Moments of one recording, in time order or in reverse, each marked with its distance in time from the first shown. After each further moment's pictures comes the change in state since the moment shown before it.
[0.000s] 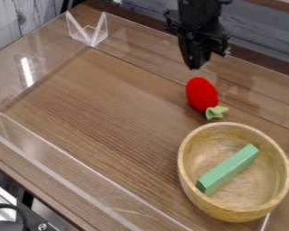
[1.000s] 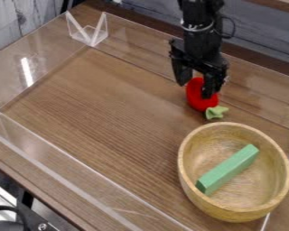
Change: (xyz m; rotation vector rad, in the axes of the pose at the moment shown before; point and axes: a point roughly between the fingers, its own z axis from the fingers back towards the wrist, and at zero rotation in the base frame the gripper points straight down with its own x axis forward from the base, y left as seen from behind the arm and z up) arm -0.001 0.001 -0.049 0.000 0.081 -0.006
